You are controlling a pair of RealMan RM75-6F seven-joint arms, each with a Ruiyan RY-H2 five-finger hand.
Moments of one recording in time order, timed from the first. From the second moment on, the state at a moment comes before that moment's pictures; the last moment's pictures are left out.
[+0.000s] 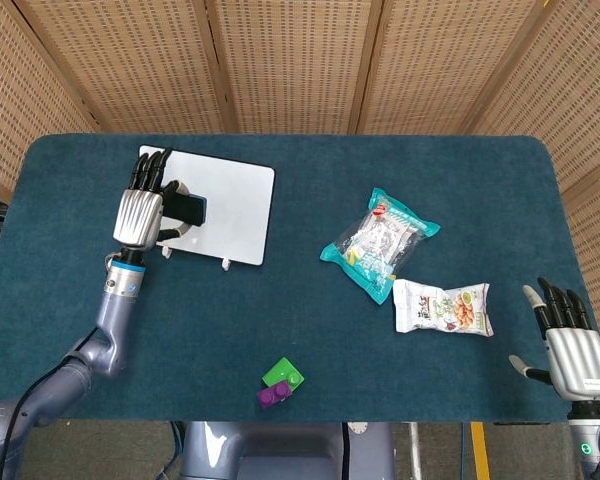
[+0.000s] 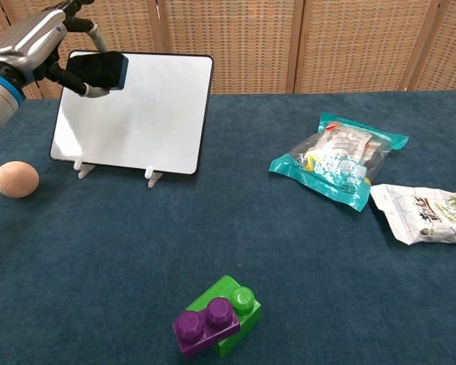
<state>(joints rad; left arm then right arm) -0.78 -1.85 -0.36 -0.63 1.43 1.24 -0.20 0.09 -1.13 0.07 -1.61 -1.49 1.46 -0.10</state>
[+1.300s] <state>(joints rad) -0.93 -2.12 -0.37 -0.16 1.26 1.05 -0.21 0.09 -1.13 0.07 -1.61 -1.48 1.45 -0.08</state>
